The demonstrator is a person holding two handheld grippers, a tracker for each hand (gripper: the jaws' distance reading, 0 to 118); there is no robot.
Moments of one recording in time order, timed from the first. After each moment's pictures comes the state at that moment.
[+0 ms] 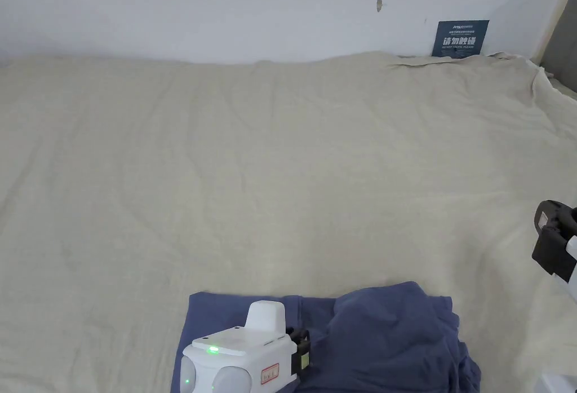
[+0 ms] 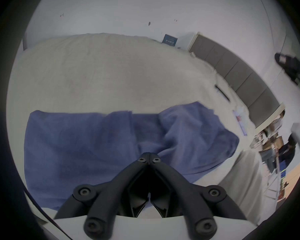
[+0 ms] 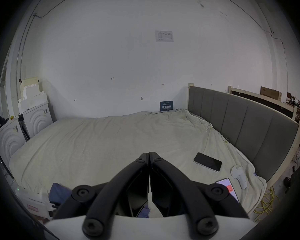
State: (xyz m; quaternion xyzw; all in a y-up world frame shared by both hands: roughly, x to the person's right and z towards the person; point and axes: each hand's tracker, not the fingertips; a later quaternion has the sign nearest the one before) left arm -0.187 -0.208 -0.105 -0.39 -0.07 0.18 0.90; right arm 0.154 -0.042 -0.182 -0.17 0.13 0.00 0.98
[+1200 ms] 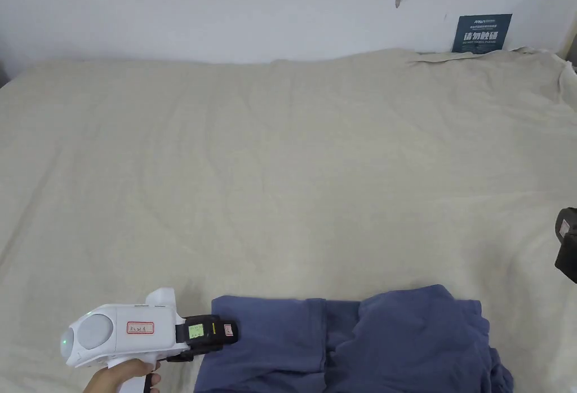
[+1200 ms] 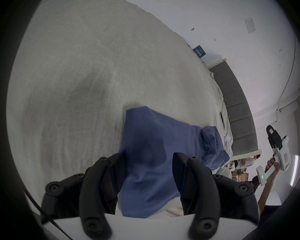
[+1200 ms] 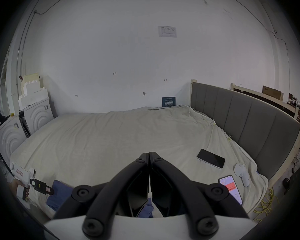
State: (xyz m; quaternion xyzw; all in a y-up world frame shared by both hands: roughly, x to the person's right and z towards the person) left arm -0.406 -0.245 -0.104 -0.47 -0.04 0.36 0.81; right arm 0.136 -0.043 -0.182 -0.19 0.14 0.01 0.97
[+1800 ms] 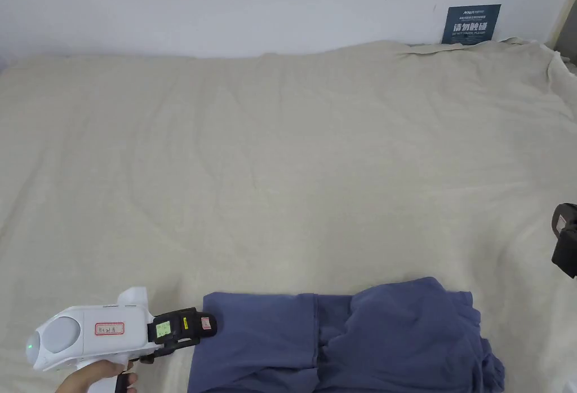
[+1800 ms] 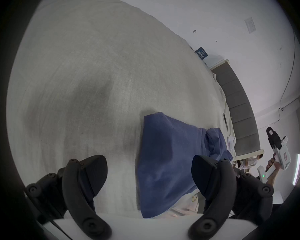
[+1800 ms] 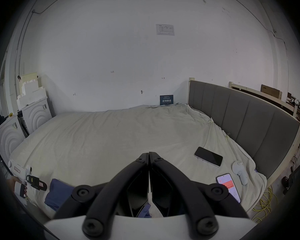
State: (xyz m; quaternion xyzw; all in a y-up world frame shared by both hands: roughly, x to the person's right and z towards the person) left arm -0.430 -0.247 -0.092 -0.46 -0.04 0.36 0.81; right arm 0.145 -0.049 -0.184 -0.19 0.13 0.01 0.97
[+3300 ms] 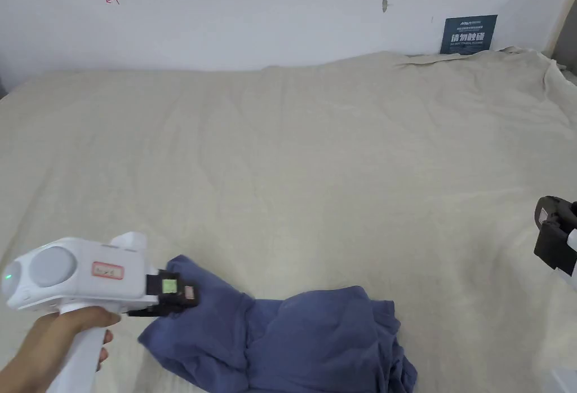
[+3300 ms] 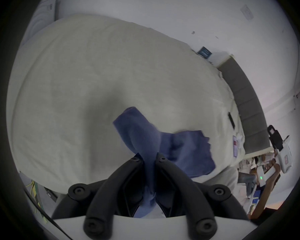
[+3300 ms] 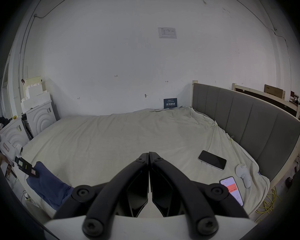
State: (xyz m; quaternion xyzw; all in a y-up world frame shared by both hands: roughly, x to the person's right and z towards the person) left arm -0.370 -0.098 -0.119 -0.49 -0.01 0.26 0.83; right arm 0.153 -0.046 -0.187 -0.18 0.15 0.00 0.97
